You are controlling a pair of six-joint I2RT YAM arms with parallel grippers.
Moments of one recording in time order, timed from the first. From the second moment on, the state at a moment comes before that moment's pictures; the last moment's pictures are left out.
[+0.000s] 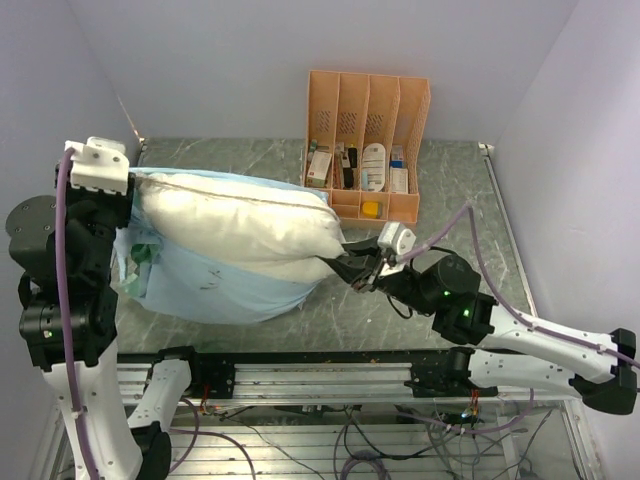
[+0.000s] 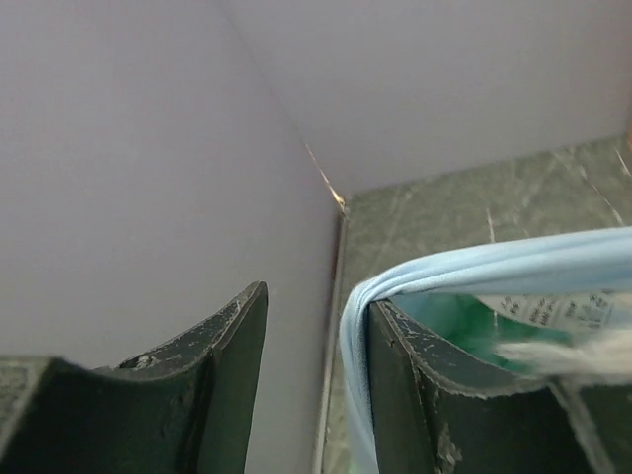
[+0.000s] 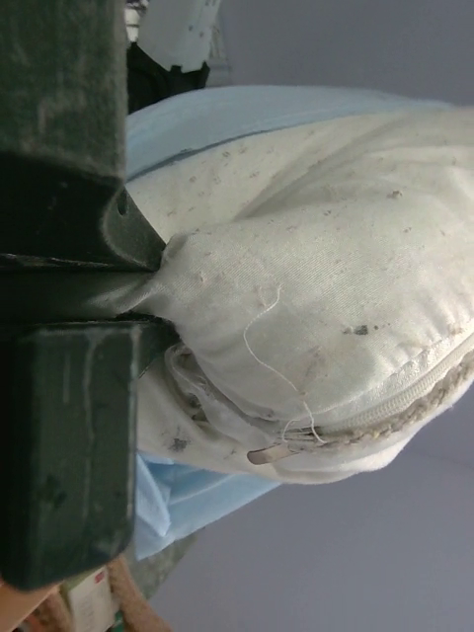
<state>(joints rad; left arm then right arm) 0.12 0.81 1.59 -0.75 -0.05 0.44 1.18 0.89 0.81 0.33 0.03 -0.14</state>
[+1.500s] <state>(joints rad) 0.12 0.92 2.08 -1.05 0.29 0.43 1.12 1.61 1.93 -0.02 0.41 -0.23</state>
